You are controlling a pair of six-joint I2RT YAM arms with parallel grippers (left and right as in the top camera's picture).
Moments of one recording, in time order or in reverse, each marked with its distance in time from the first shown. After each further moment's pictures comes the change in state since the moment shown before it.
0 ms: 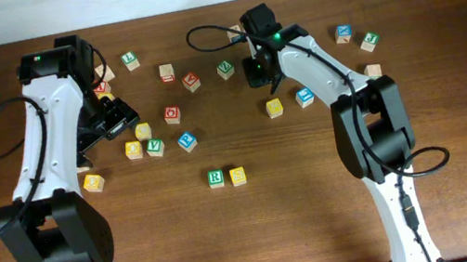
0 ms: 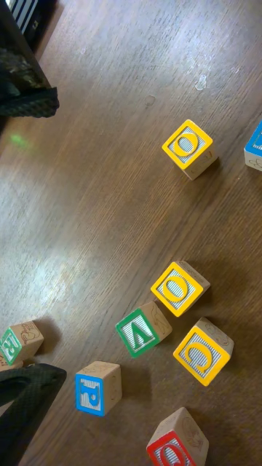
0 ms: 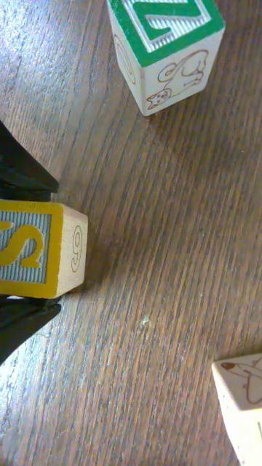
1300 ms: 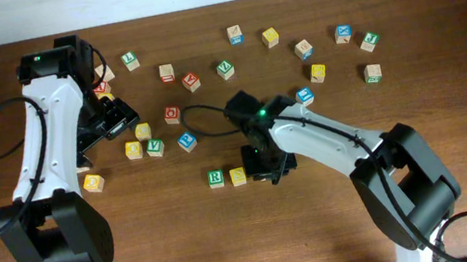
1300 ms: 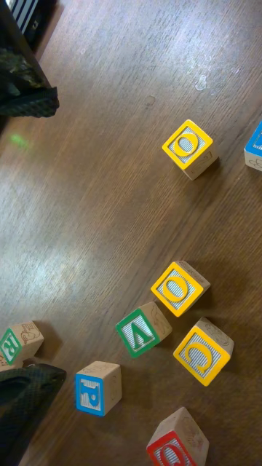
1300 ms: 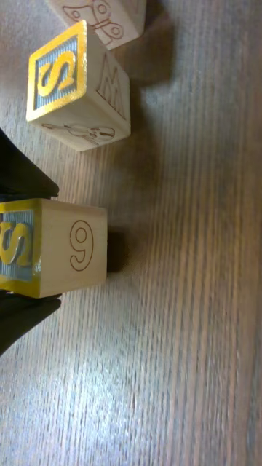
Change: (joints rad) left arm 0.000 0.000 0.000 0.000 0.000 0.000; right arm 0.282 -0.446 -0.644 -0.172 -0.122 0.445
